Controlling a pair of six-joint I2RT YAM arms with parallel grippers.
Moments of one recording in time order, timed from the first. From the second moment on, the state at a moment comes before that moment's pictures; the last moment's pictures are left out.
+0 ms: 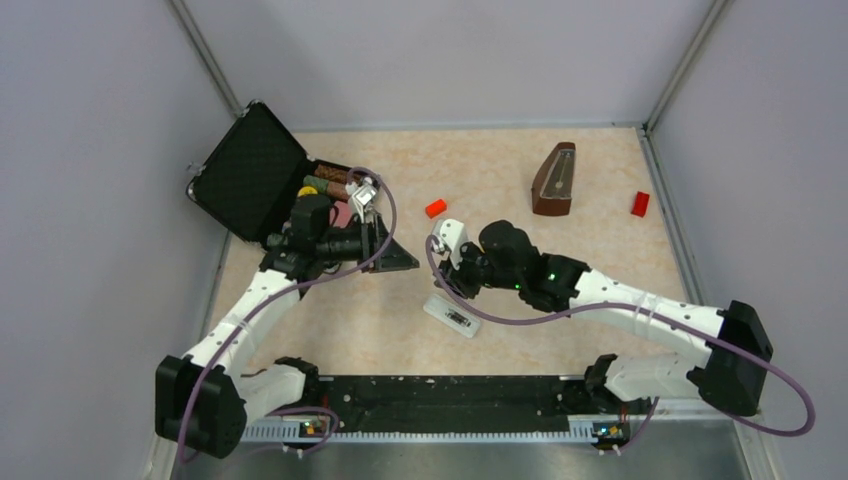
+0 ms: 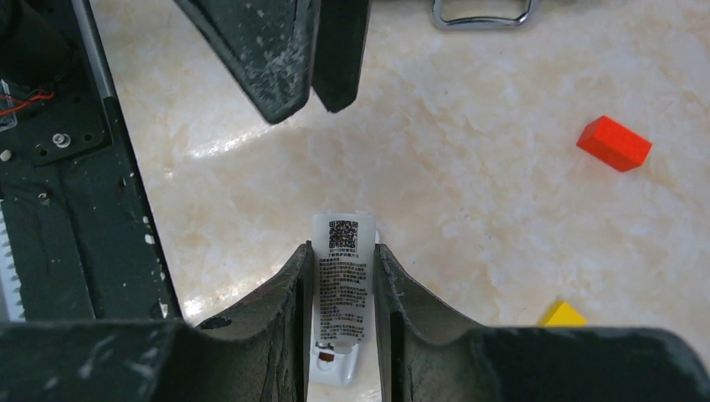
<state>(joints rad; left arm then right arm) -0.29 1.09 0.77 -0.18 0.98 -0.68 0.99 1.21 0.91 -0.22 -0.16 -0.13</state>
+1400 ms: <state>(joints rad) -0.36 1.20 0.75 -0.06 0.93 -0.73 0.99 1.27 0.98 -0.20 -0.07 0.14</state>
